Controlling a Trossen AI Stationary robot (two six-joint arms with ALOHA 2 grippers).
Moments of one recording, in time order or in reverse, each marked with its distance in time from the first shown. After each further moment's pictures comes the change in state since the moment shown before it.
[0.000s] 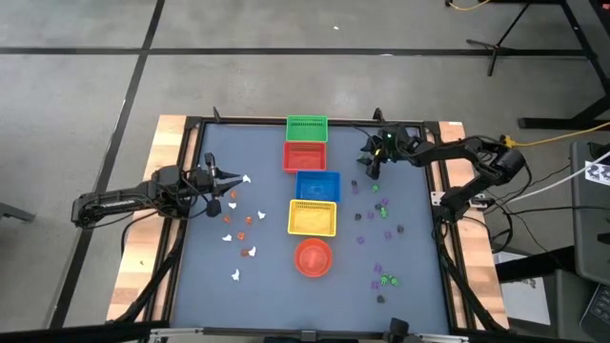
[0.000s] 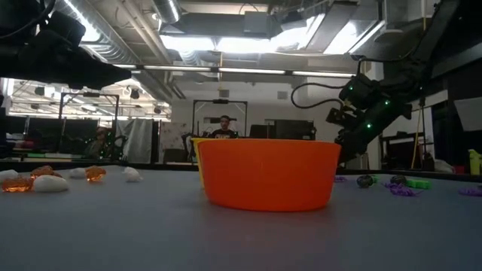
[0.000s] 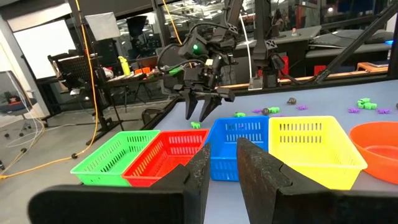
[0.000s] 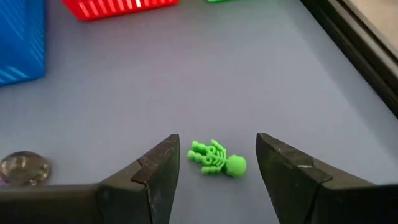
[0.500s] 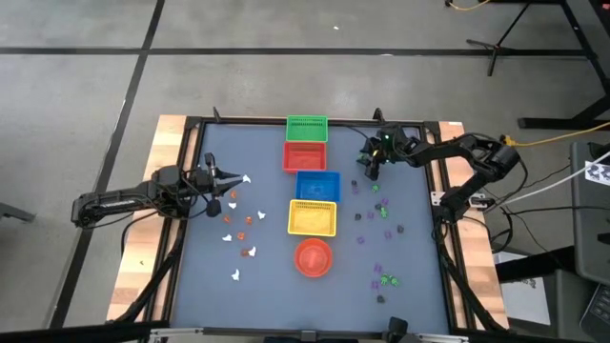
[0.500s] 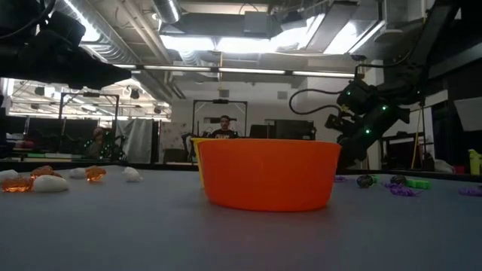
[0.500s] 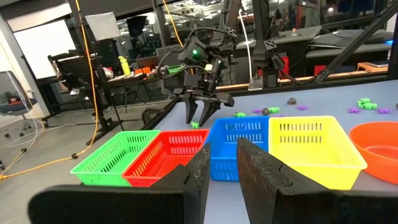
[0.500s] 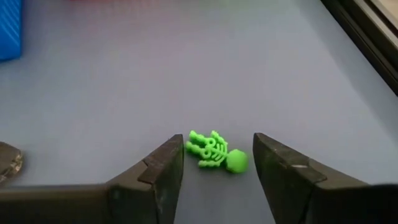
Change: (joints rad) left arm 0.000 0.000 0.000 0.000 0.000 0.000; right arm 0.000 0.047 0.003 0.025 0.027 -0.028
